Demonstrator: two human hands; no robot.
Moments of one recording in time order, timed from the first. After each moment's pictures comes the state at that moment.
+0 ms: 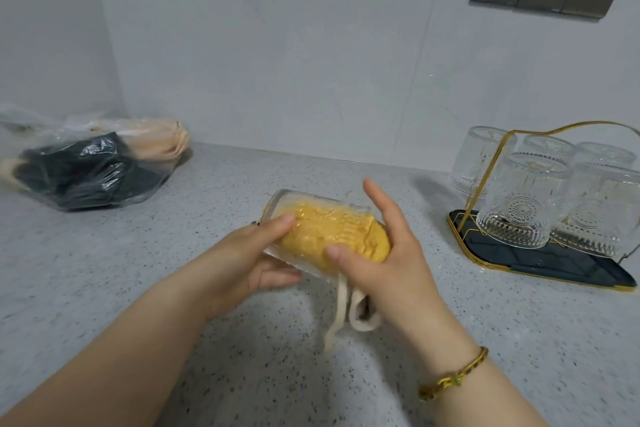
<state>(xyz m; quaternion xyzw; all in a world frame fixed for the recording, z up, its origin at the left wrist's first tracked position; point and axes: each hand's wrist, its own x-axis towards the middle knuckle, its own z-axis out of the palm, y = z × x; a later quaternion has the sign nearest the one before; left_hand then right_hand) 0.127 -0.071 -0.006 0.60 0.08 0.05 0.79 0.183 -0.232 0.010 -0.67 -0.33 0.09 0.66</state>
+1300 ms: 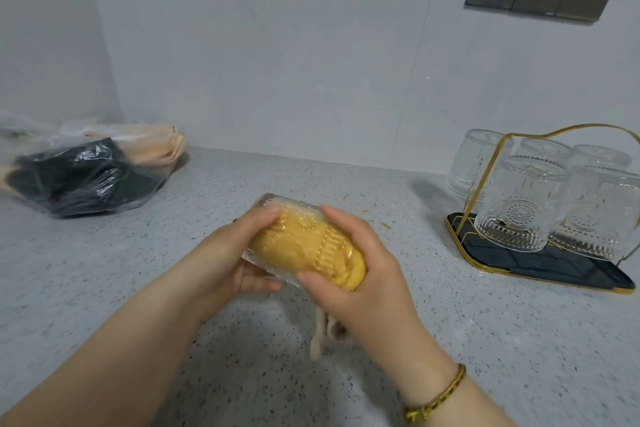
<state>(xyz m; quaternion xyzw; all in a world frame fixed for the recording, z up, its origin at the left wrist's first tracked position) 0.123 -0.071 0.002 0.63 0.08 0.10 0.77 0.172 -0.223 0.001 -0.70 -0.41 0.02 0.59</state>
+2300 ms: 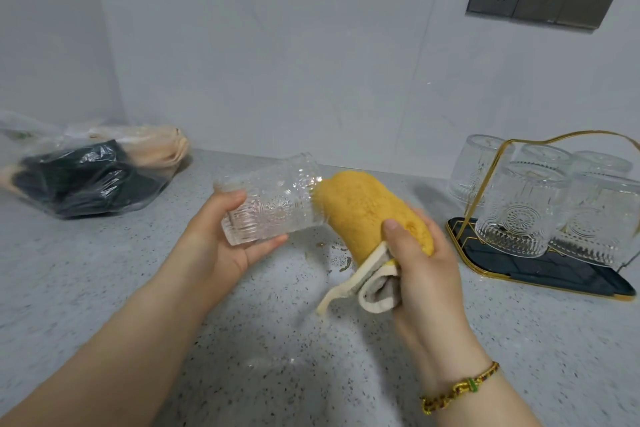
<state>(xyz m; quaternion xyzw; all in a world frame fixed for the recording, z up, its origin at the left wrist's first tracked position) 0.124 -0.068 0.013 0.41 0.11 0.25 0.87 0.192 -0.235 0.013 -0.56 -0.12 0.05 0.82</state>
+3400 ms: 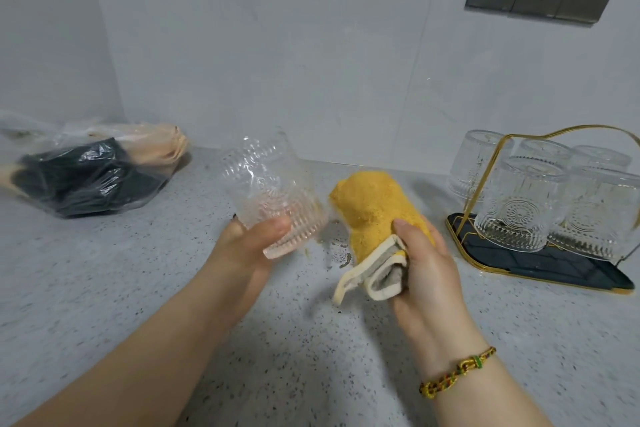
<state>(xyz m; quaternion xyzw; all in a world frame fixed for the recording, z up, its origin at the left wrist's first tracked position) 0.132 -0.084 -0.005 0.53 0.00 0.23 0.82 0.194 -0.234 0.012 -0.47 -0.07 0.13 0.87</state>
